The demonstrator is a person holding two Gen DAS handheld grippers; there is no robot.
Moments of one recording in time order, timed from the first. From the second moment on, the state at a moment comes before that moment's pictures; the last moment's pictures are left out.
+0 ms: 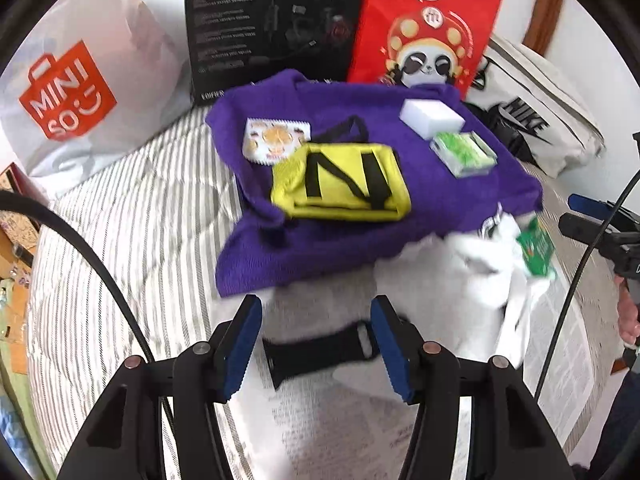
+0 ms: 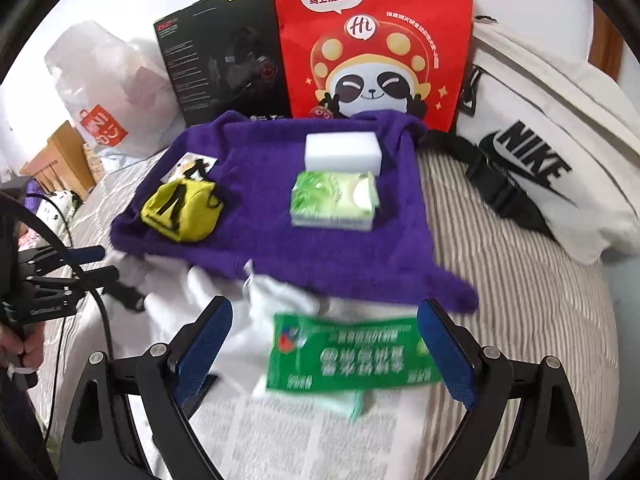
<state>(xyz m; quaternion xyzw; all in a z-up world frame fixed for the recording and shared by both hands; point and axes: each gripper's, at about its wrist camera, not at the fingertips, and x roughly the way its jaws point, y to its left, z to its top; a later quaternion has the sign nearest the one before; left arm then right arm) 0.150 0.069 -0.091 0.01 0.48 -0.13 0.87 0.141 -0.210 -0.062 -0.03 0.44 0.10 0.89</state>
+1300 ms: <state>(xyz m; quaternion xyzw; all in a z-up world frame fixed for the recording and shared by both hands) 0.141 0.076 -0.121 0.06 0.48 -0.16 0.86 0.113 -0.213 -0.092 -0.01 0.48 0.11 0.87</state>
